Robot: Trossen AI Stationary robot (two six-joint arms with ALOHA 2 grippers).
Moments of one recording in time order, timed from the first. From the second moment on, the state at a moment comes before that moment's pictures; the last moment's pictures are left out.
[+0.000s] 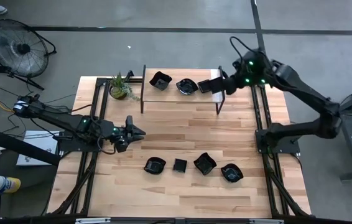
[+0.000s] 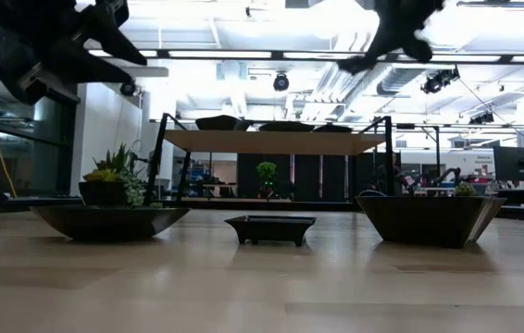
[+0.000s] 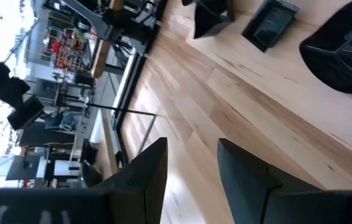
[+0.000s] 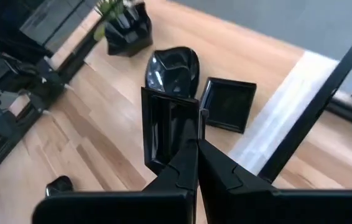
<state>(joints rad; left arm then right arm) -0.28 0.72 0.46 -0.12 -0.33 1.04 -0.66 1.16 1.31 -0.87 -0.19 0.41</state>
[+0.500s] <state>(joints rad) -0.28 0.72 0.46 -0.15 -0.32 1.01 -0.89 1.48 1.32 -0.77 -0.54 0.33</state>
